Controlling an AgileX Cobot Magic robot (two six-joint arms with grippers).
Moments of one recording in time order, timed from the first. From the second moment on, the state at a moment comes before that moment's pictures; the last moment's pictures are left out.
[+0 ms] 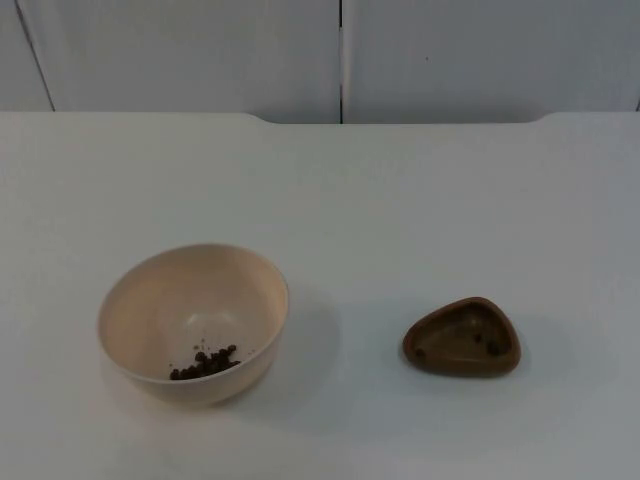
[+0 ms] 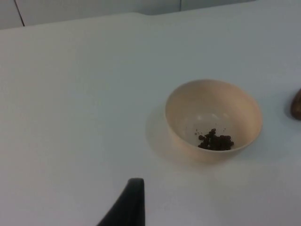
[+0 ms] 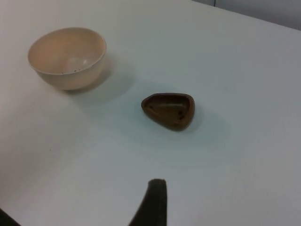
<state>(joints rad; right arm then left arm) 0.54 0.00 -0.52 0.03 1.09 -0.05 -0.24 0.00 -0.50 -0.09 1.07 0.03</state>
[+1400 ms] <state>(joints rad) 0.54 0.00 -0.52 0.03 1.09 -0.05 -0.24 0.00 -0.50 -0.09 1.07 0.02</state>
